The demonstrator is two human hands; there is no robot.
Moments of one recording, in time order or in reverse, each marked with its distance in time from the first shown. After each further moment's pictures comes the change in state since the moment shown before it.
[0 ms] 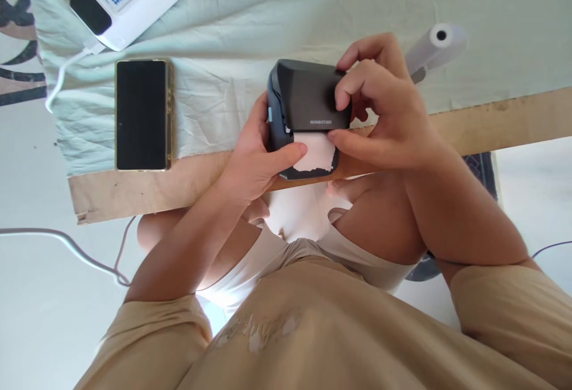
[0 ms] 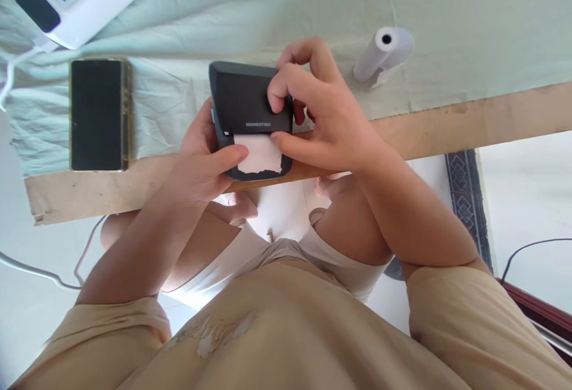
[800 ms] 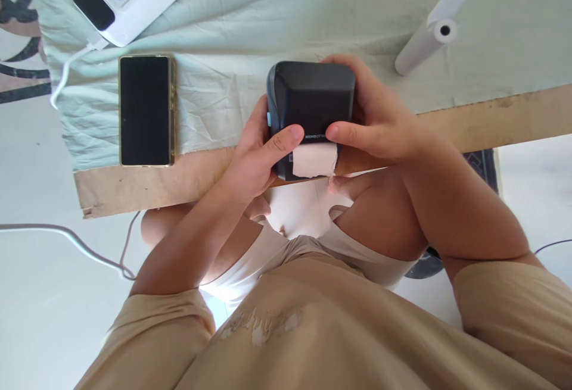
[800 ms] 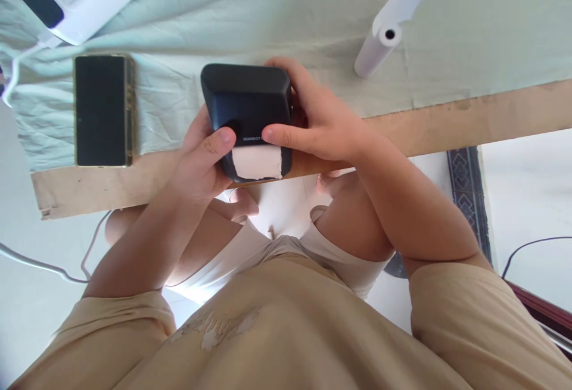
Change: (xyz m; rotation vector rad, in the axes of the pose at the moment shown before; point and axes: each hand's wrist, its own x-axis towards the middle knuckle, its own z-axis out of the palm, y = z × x) left_hand -0.013 0.008 0.010 0.006 0.054 -0.047; right_hand 0.001 0.016 0.009 0.483 -0.224 0.301
